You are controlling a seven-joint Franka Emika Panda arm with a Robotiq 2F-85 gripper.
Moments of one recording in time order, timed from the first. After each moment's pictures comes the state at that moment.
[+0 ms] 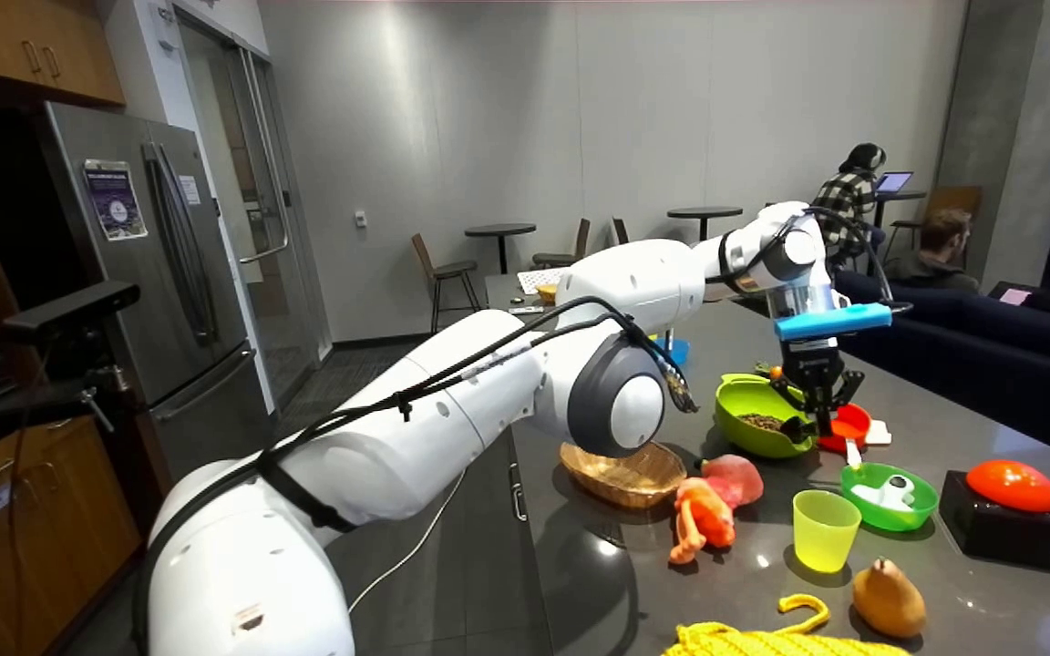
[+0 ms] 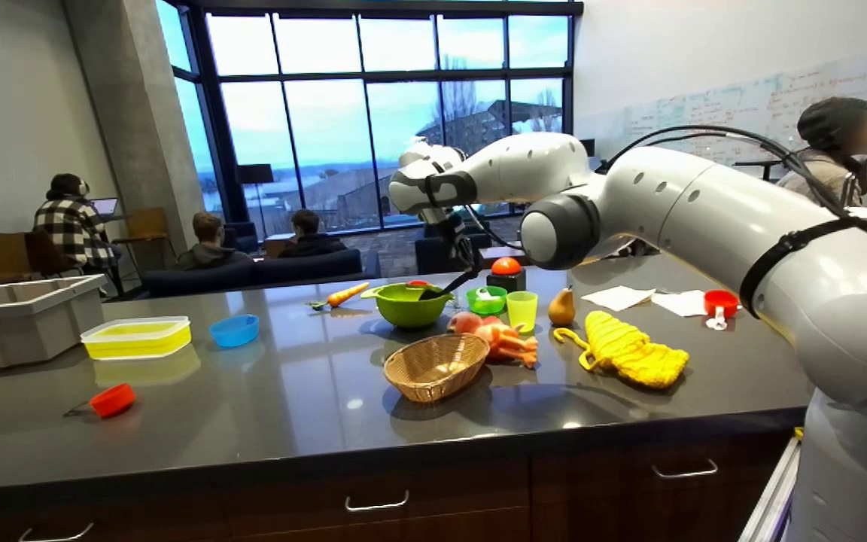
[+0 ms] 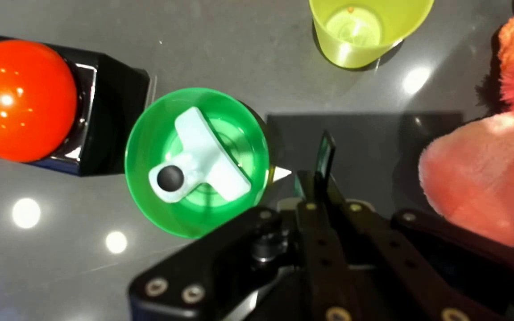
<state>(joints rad) -0.13 1.14 -0.08 -0.41 -0.30 1.43 -0.74</state>
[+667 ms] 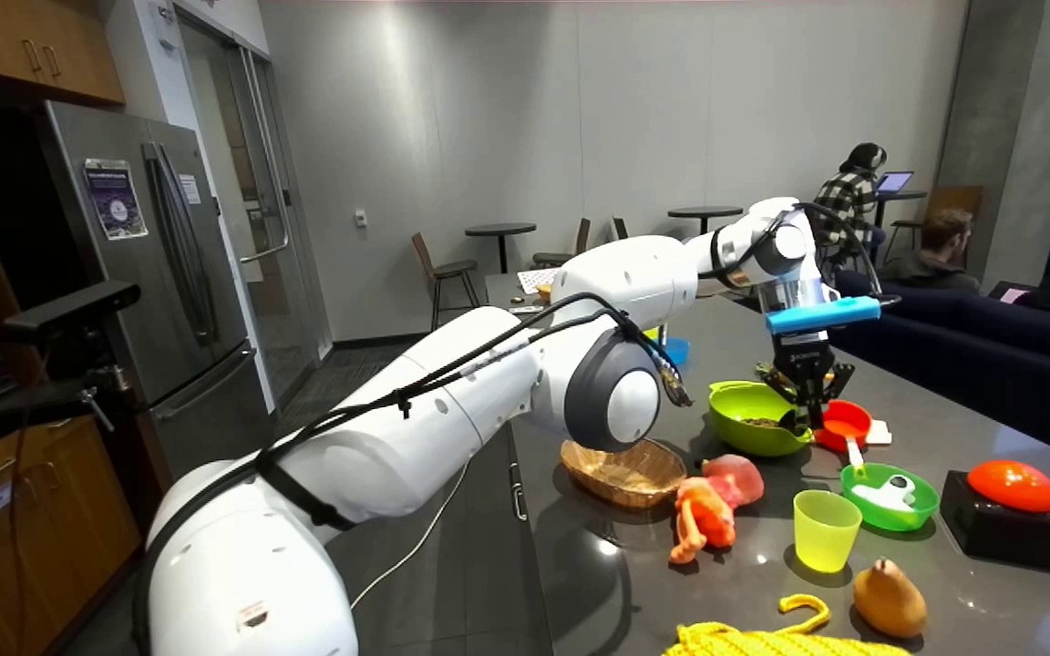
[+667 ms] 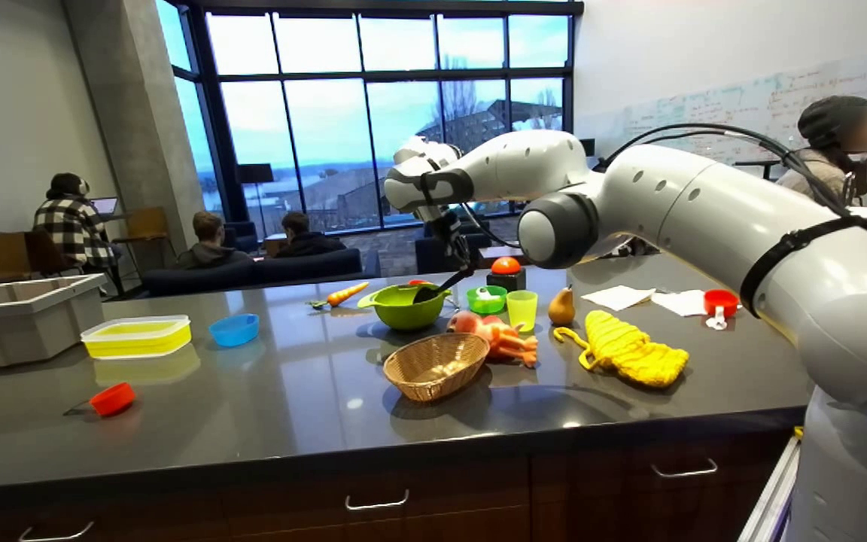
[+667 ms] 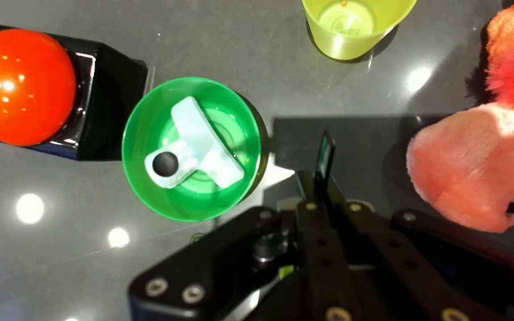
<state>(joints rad) -0.11 1.13 -0.09 -0.41 -0.30 1.42 -0.74</state>
